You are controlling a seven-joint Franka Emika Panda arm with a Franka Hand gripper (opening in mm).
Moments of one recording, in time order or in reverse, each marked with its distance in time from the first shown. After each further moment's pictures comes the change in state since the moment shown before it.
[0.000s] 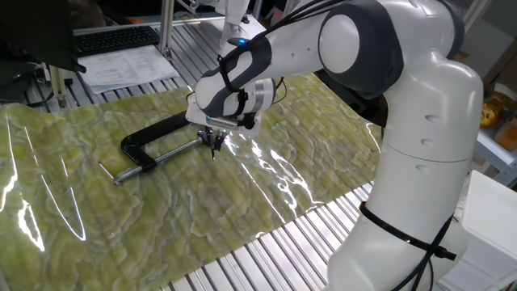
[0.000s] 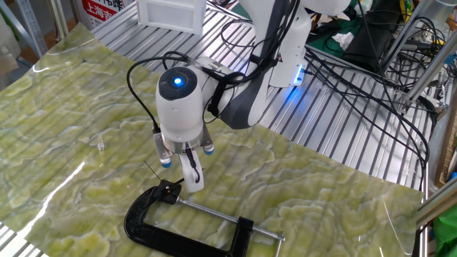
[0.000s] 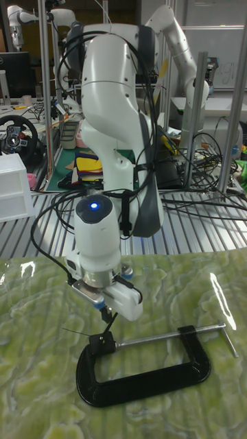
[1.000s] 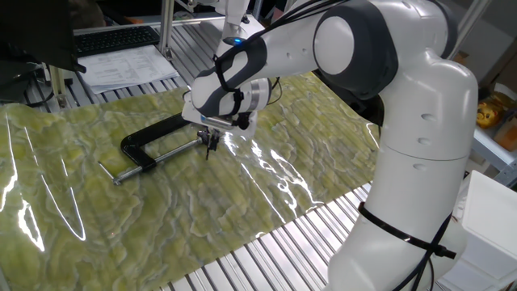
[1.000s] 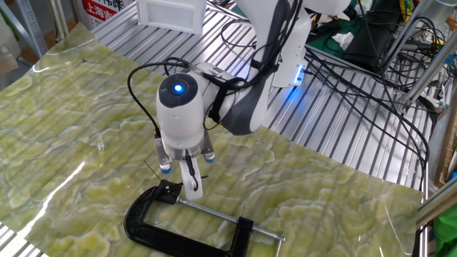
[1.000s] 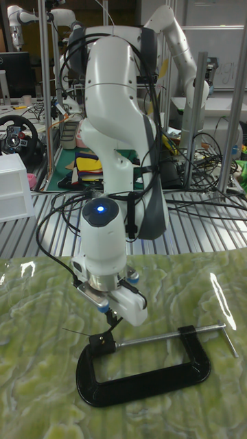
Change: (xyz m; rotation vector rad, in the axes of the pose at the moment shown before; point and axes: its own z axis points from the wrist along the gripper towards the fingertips) arm 0.001 0.018 0.002 -0.004 -0.001 0.065
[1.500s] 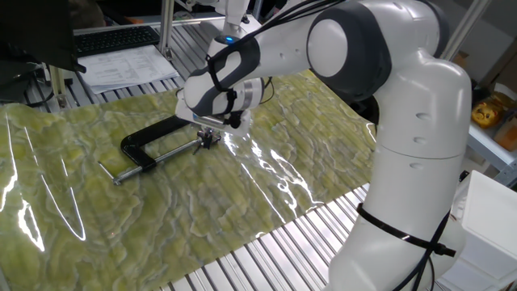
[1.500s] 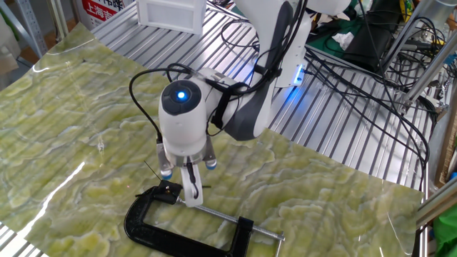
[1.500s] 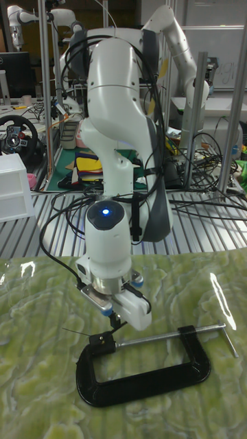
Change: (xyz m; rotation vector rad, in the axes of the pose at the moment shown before) arm -0.002 0.015 0.001 0.002 -0.004 0.033
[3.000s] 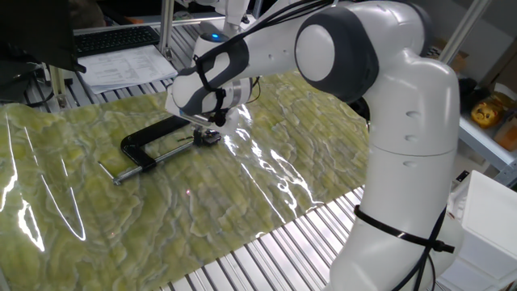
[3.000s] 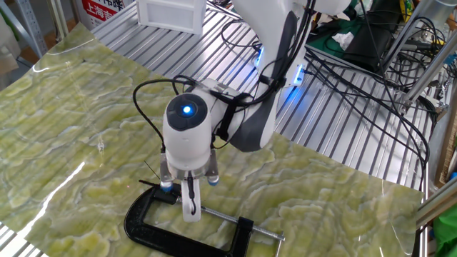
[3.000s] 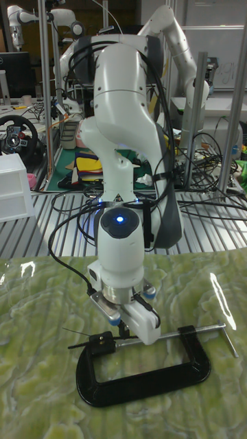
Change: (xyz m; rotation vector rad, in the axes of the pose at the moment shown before) arm 0.001 0.026 0.002 0.002 -0.016 0.104
